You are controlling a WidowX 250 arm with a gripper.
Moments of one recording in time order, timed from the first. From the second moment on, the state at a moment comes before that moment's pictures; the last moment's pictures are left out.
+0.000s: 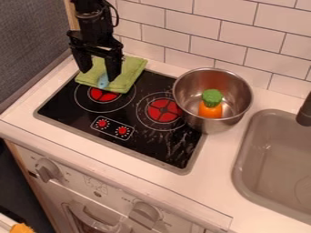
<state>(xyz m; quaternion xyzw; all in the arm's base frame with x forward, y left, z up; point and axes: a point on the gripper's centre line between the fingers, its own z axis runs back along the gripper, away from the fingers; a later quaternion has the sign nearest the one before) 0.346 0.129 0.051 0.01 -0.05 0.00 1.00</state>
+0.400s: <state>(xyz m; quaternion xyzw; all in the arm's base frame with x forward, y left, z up) 0.351 0.082 0.043 -0.01 -0.03 -0.04 1.00</state>
